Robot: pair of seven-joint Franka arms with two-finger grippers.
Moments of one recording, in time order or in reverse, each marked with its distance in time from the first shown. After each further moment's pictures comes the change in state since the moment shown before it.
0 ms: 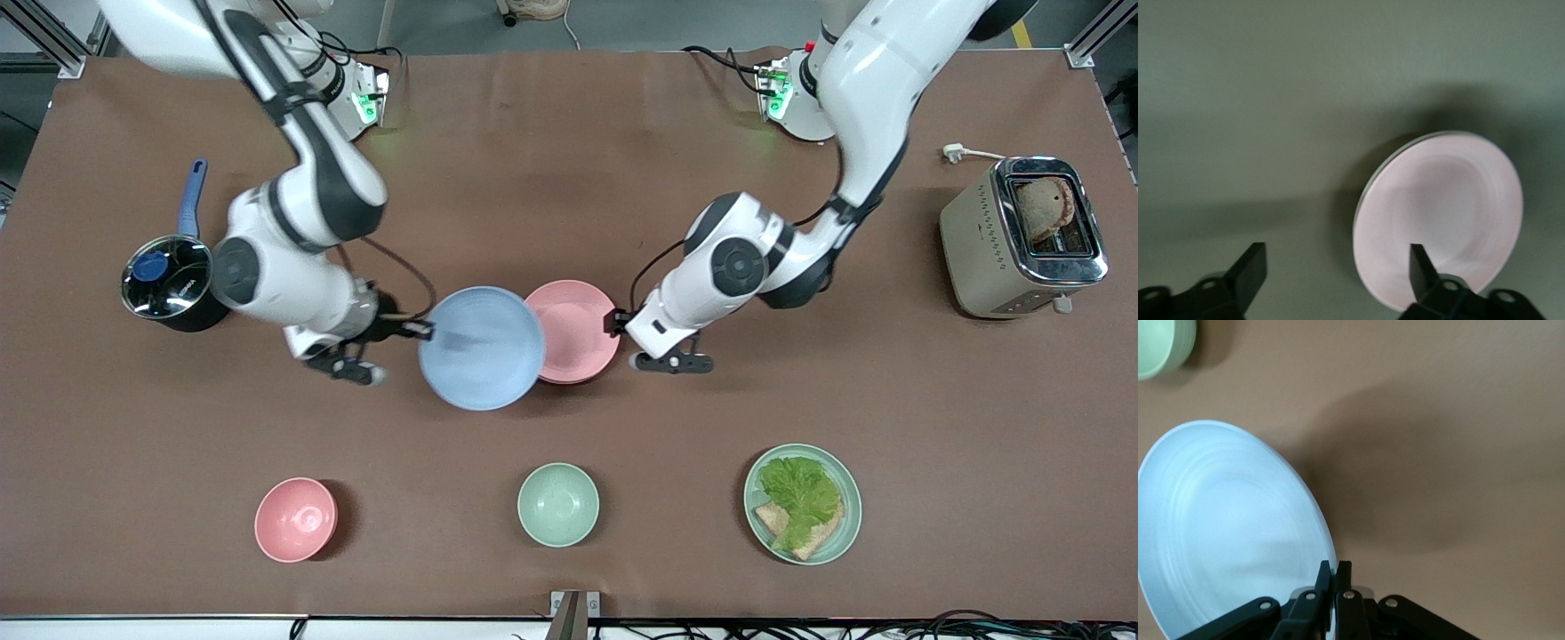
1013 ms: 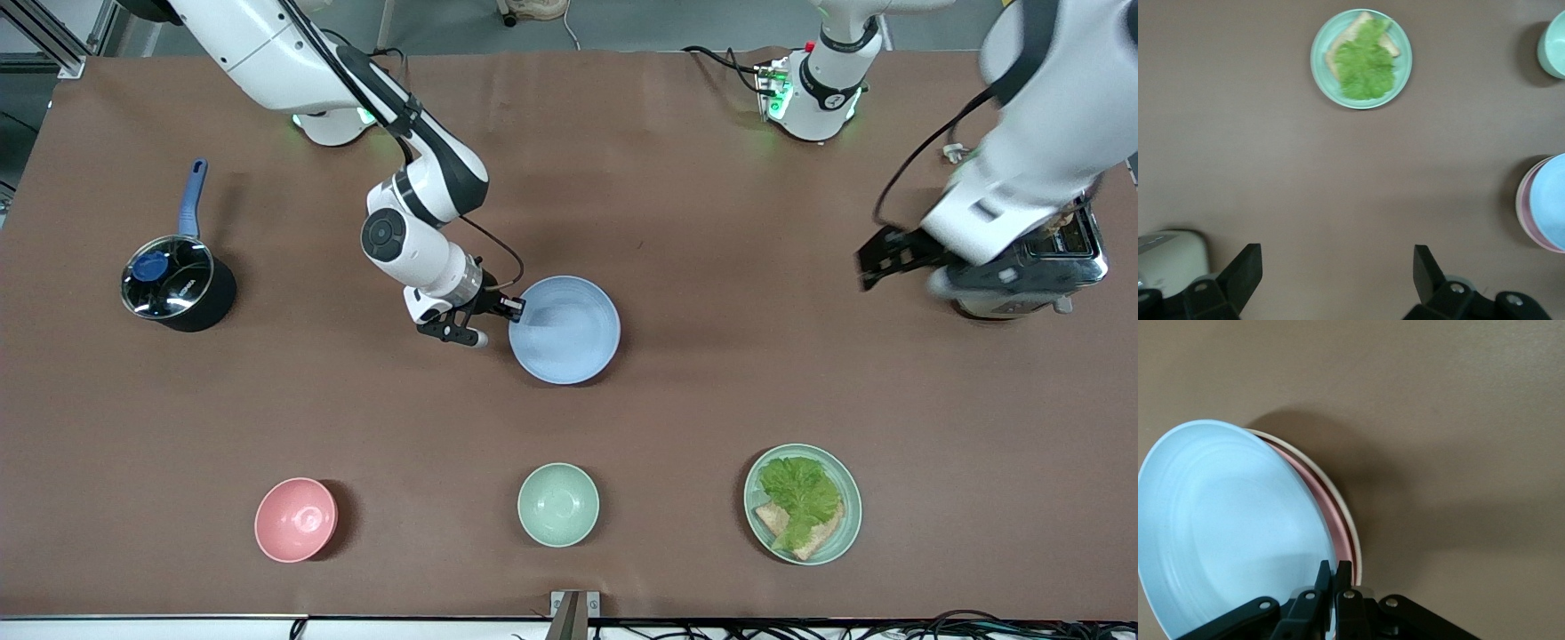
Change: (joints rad) left arm 0.109 -0.568 0.349 -0.001 0.004 -0.471 0.455; right arm 0.118 0.146 0.055 -0.151 -0.018 0.421 0.088
